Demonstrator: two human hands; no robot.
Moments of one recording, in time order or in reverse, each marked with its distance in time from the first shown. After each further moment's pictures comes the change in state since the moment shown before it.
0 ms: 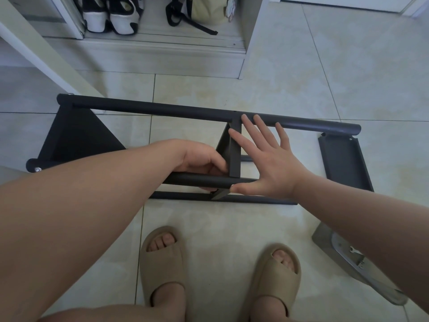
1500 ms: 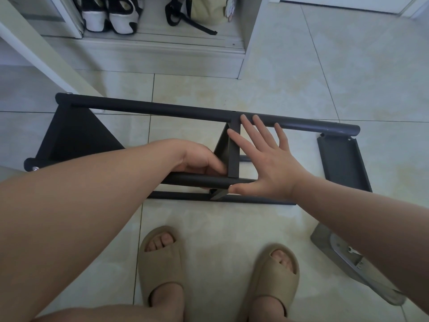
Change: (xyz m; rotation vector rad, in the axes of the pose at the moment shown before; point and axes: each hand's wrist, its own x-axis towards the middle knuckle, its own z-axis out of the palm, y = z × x) left_hand 0.001 -0.004 -0.004 0.122 0.018 0.030; right_hand -0.001 -0.001 0.000 -0.003 -0.001 -0.004
